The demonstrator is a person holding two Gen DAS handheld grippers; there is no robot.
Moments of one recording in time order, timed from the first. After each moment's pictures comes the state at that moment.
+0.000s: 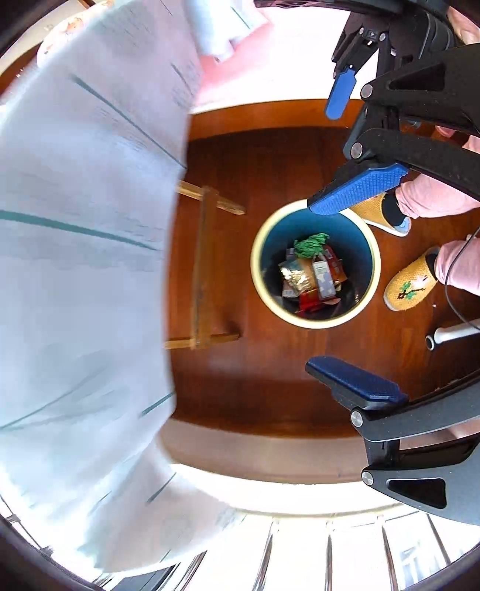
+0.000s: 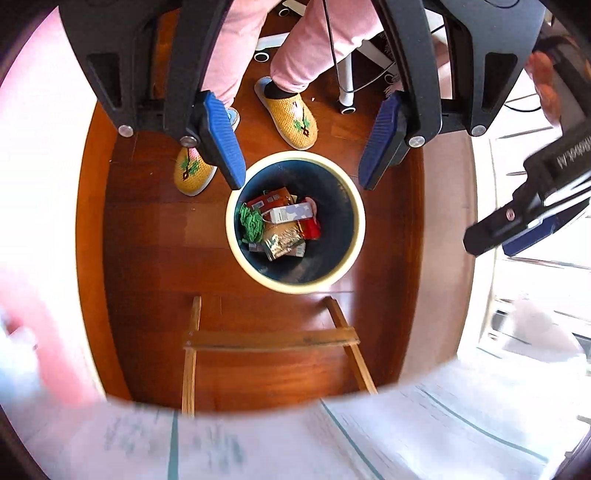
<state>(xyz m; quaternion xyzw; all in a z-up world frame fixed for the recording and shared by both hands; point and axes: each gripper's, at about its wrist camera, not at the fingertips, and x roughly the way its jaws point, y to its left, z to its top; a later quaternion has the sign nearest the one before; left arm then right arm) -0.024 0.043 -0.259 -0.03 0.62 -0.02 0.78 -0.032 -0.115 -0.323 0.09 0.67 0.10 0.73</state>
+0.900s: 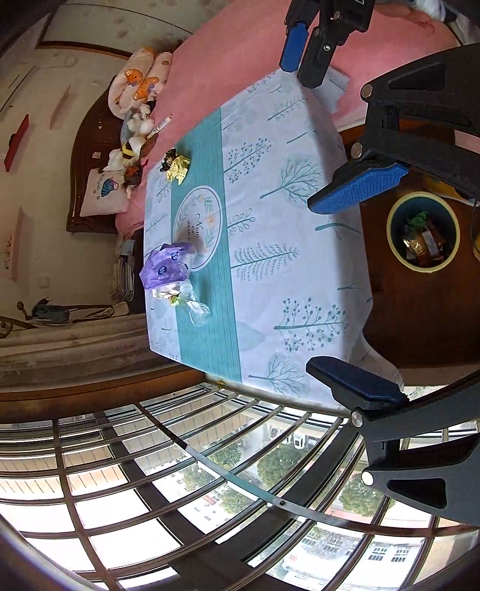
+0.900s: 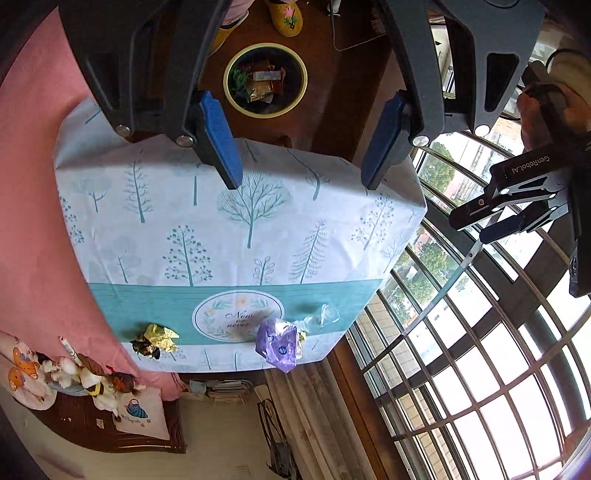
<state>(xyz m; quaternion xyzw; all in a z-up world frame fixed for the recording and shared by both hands) -0.011 0.118 0.084 0.03 0.40 -0.04 0.91 -0.009 -0.100 0.048 0.08 0.42 0.16 0.89</state>
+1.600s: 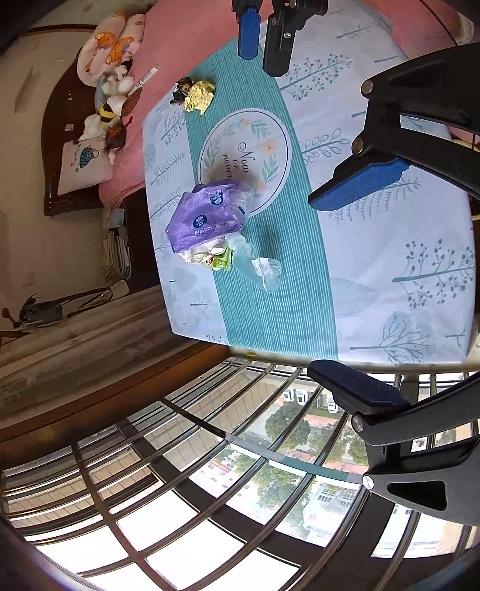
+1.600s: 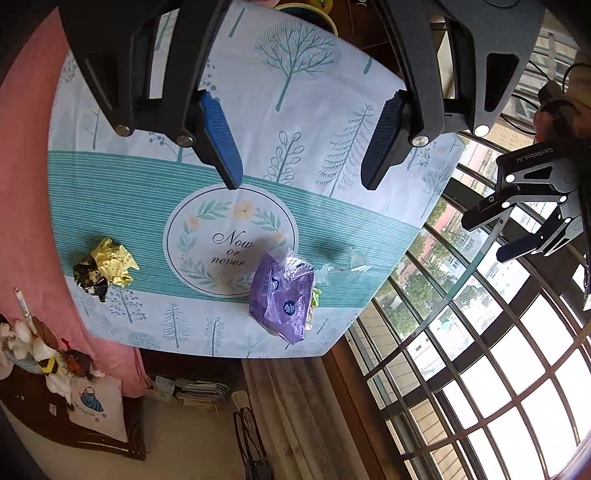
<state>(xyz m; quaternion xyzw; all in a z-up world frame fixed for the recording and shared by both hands) 0.261 0.104 0.078 0.12 0.44 0.03 0.89 0.284 -0.092 0.018 0.04 0.46 0.22 0.86</state>
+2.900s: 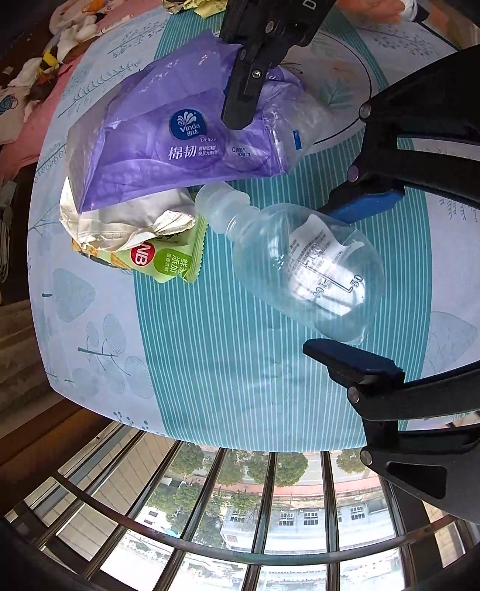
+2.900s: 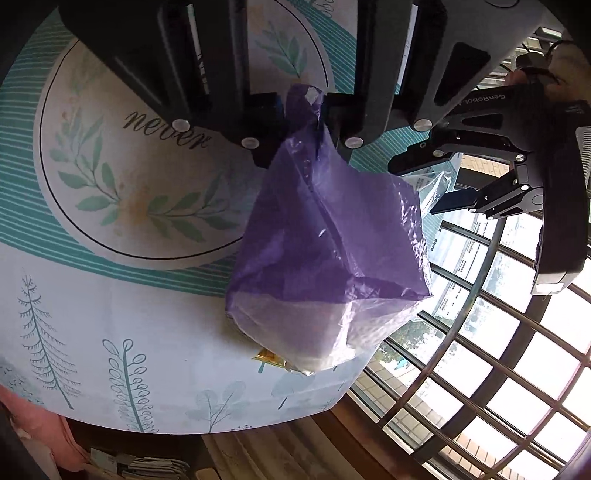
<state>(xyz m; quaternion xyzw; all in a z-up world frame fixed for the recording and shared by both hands) 0.514 0.126 -0.109 0.05 0.65 0.03 0.76 0.533 -0.031 -0.144 0.10 0.56 0.31 0.76</state>
